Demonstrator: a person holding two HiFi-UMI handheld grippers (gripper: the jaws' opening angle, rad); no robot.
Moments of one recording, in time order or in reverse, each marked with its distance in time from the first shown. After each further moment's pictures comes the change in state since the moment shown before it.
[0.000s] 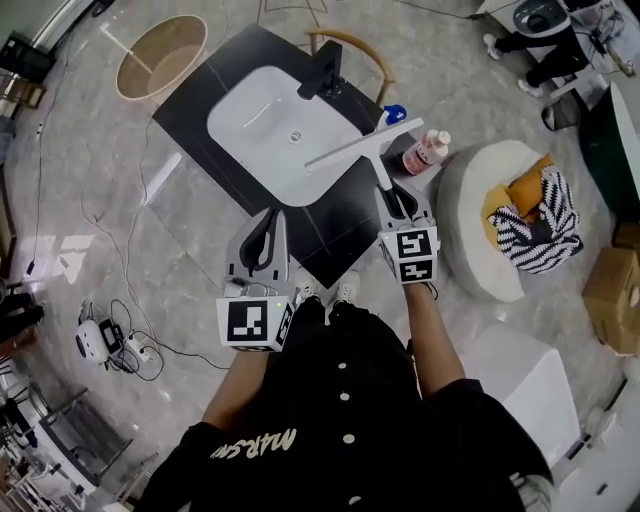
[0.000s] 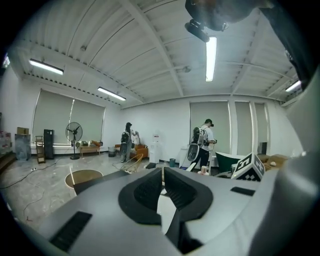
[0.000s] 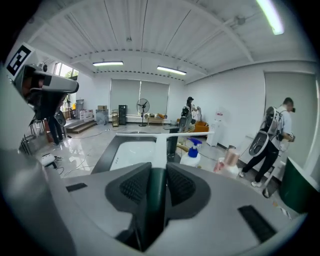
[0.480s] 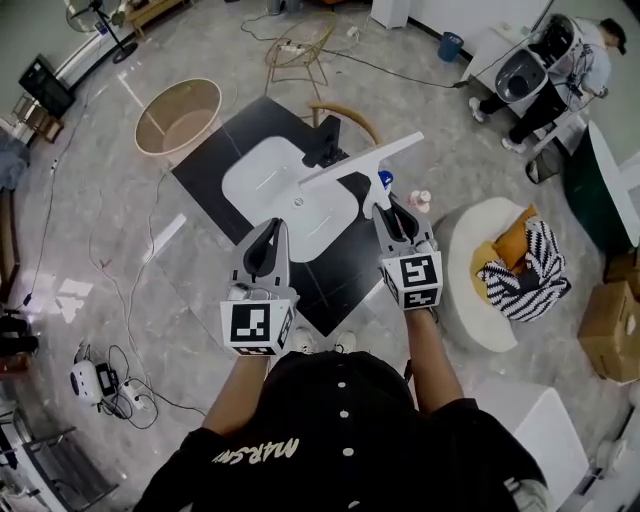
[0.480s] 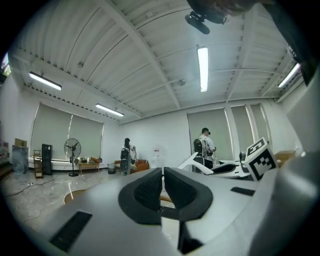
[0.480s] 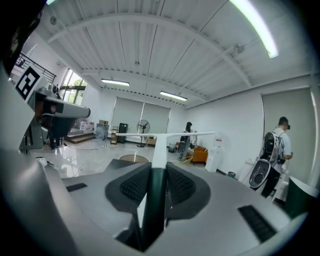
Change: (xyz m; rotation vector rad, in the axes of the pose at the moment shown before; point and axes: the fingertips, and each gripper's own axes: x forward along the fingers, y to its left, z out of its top) left arm 0.013 0.010 0.078 0.064 -0.144 0.004; right arm -0.039 -0.019 0.133 -0.067 -0.255 -0.029
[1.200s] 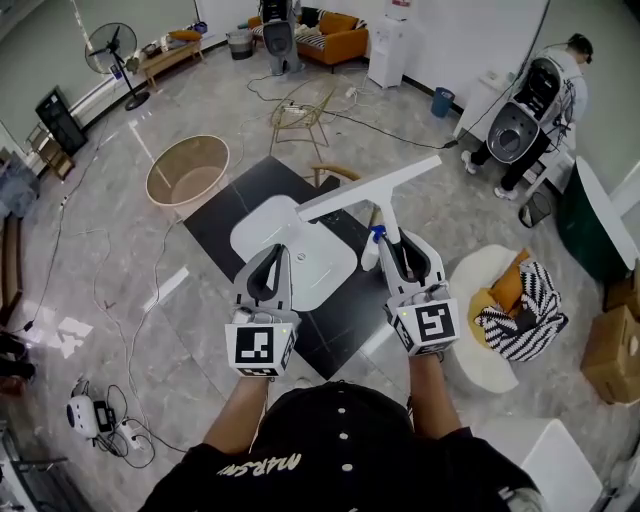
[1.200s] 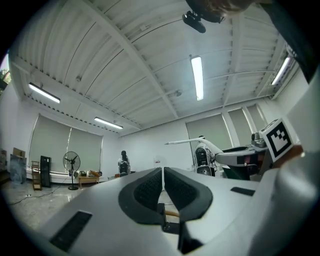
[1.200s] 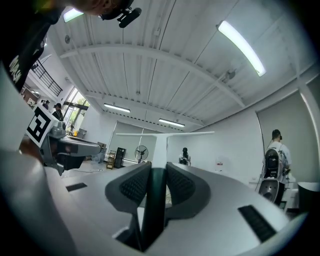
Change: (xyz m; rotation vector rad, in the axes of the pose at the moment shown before) left arm 0.005 0.004 0.063 0.067 -0.148 0.006; right arm -0.055 -0.010 0.129 -0.008 -0.346 -0.026
